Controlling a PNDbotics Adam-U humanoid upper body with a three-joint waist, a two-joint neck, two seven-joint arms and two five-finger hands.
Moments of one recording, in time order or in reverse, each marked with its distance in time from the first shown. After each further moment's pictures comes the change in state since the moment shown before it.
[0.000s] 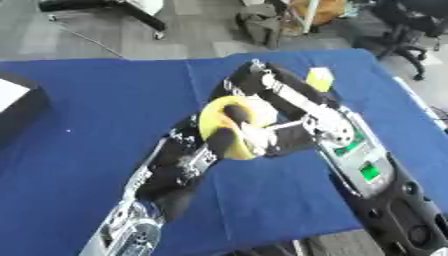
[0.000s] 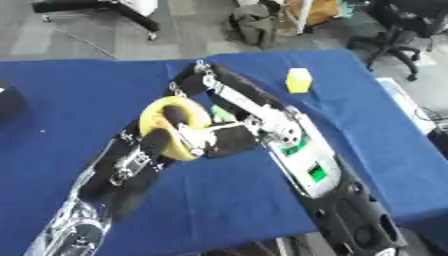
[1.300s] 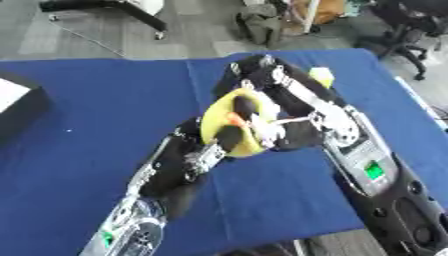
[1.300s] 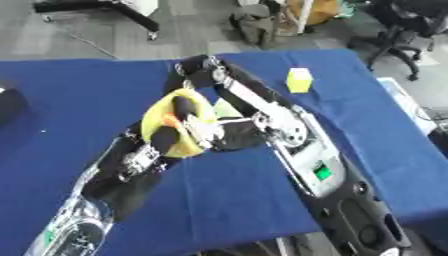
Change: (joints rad) left arm -0.007 -0.009 -0.012 0.014 -0.025 0.045 0.052; right arm 0.004 -0.003 -0.031 0.000 -0.087 -0.004 -0.054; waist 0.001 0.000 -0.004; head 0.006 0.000
